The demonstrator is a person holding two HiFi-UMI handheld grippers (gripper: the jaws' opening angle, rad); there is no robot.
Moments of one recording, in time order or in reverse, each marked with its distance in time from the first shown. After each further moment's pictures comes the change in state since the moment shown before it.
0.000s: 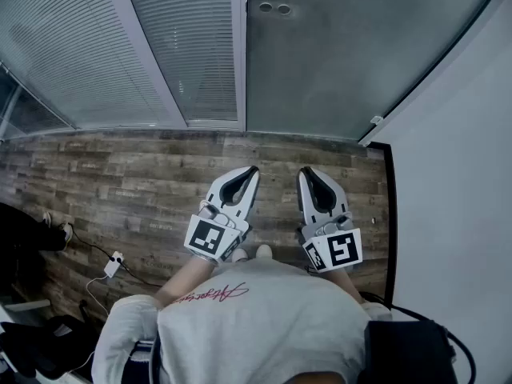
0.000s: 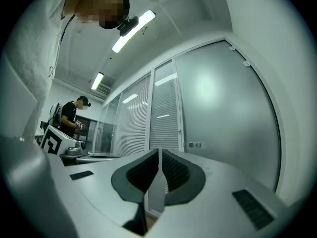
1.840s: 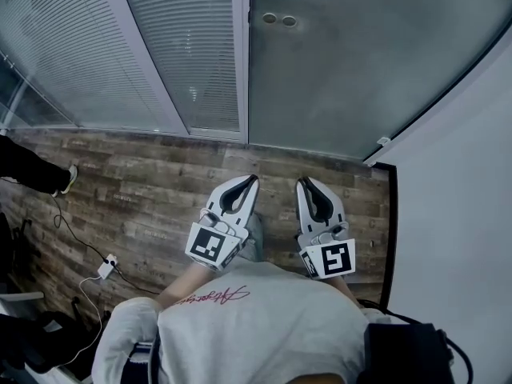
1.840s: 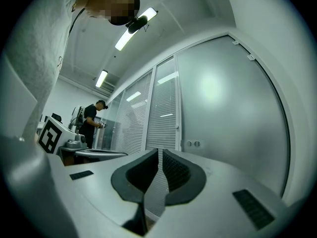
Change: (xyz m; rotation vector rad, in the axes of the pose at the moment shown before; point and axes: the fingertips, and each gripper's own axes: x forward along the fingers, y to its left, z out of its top) left arm 0.070 0.031 -0.025 0.012 0.005 0.091; right arm 0.050 -0.062 -0.032 -0.040 -0.002 0.057
